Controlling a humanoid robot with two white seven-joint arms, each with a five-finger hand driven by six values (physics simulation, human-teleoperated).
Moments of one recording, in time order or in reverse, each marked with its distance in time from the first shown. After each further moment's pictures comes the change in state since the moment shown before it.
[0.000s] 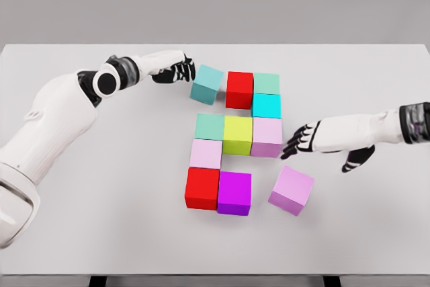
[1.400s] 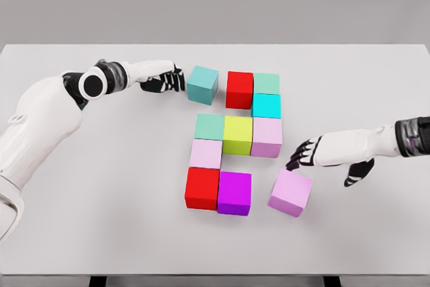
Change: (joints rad) left arm 0.021 0.067 -0.002 -0.056 0.003 0.003 -0.100; right arm 0.049 0.007 0.021 0.019 0.016 0.000 0.000
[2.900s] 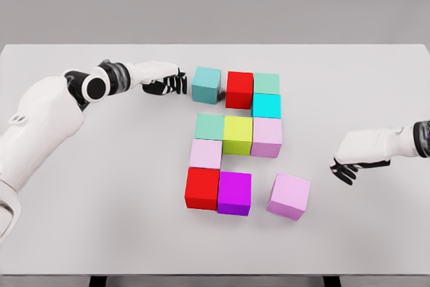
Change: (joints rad) left arm 0.008 0.014 -0.015 -0.067 -0.089 -0.013 -0.008; right arm 0.041 -0.036 -0.029 0.071 0.105 0.000 0.000
